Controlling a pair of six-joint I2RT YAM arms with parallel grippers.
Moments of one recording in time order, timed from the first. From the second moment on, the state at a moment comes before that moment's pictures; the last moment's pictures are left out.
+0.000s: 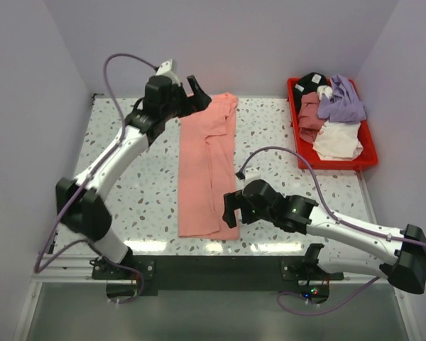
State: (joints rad) left arm -0.41 1.74 1.63 -0.24 0.05 -0.61; right arm 1.05 1.06 0.77 -0.50 0.18 0.62
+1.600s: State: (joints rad) left arm -0.86 1.18 0.52 -0.54 -0.05 -0.83; right arm 1.05 1.19 0.55 -0.38 0.05 0.67
